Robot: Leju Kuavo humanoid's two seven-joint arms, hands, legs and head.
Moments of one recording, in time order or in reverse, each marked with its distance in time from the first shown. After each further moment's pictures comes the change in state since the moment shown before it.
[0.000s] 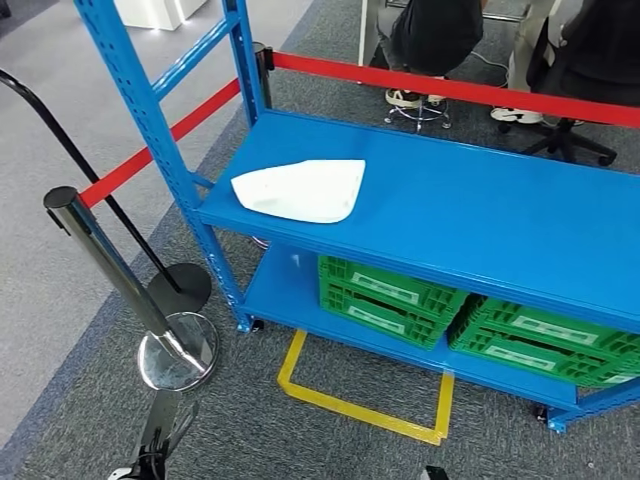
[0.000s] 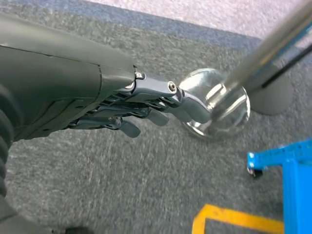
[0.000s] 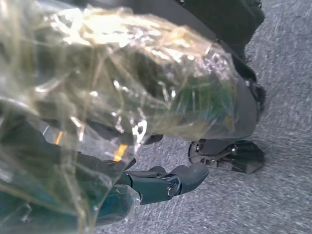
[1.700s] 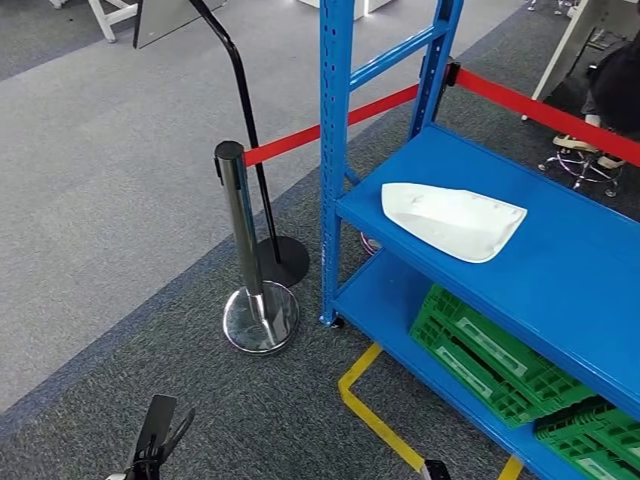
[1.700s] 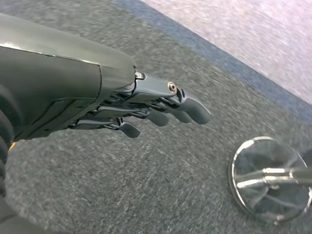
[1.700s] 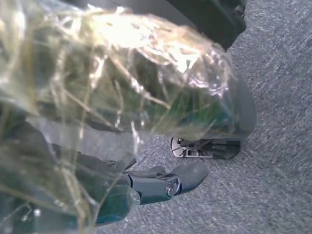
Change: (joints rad) left arm 0.018 0.009 0.000 -0.017 -0.007 0.011 0.006; right arm 0.009 -0.004 -0.006 -0.028 0.040 -0.018 -0.067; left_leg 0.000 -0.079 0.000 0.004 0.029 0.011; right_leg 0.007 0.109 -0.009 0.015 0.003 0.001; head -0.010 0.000
